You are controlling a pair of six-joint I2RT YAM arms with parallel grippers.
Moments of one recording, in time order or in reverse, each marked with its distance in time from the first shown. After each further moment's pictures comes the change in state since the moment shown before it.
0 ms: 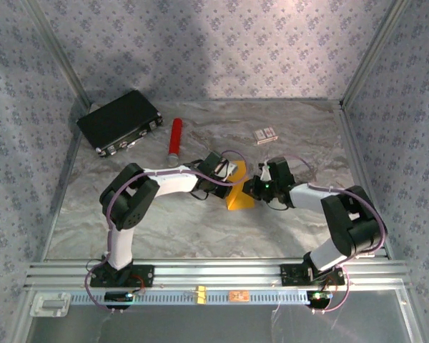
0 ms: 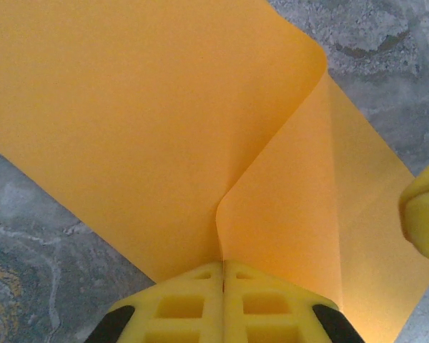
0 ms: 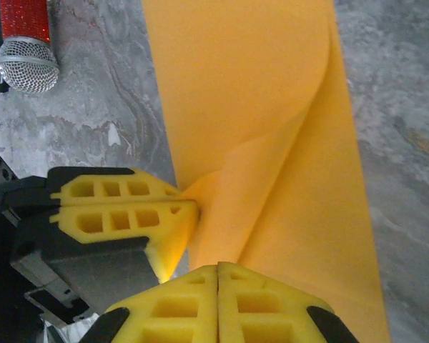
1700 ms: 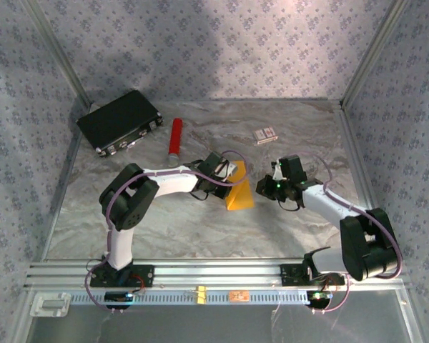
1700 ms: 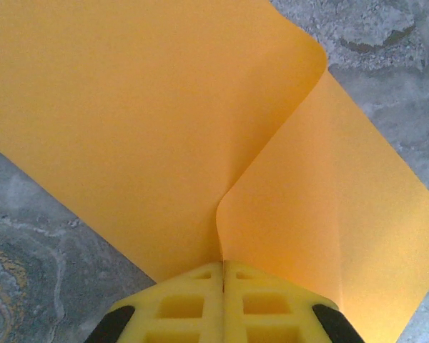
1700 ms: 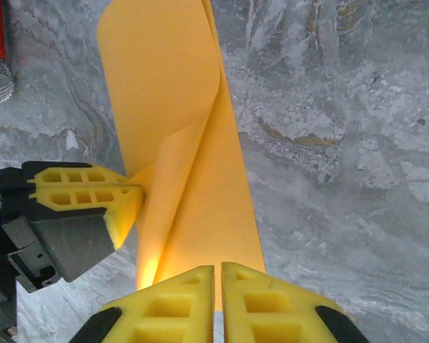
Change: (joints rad) left arm -0.003 -0.006 0.000 -0.011 -0.015 0.000; right arm -0.088 -0.208 0.024 -0.336 0.113 -0.154
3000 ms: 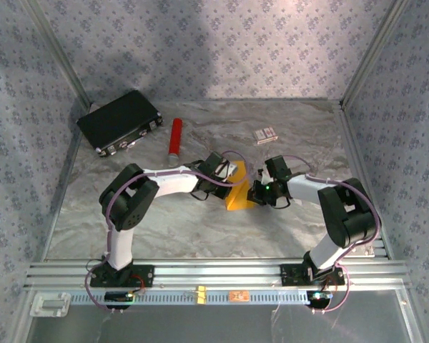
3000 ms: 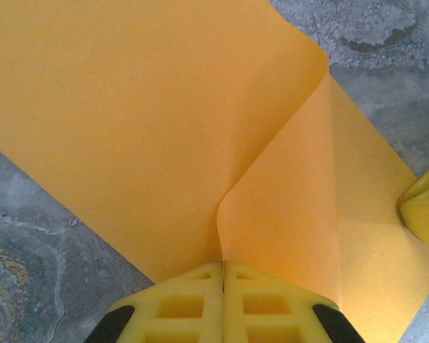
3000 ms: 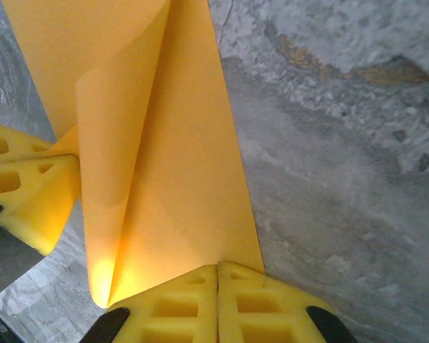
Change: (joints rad) left arm -0.001 -0.003 0.000 -0.001 -0.012 0.000; right arm 0.058 0.271 0.085 -0.033 -0.080 -0.029
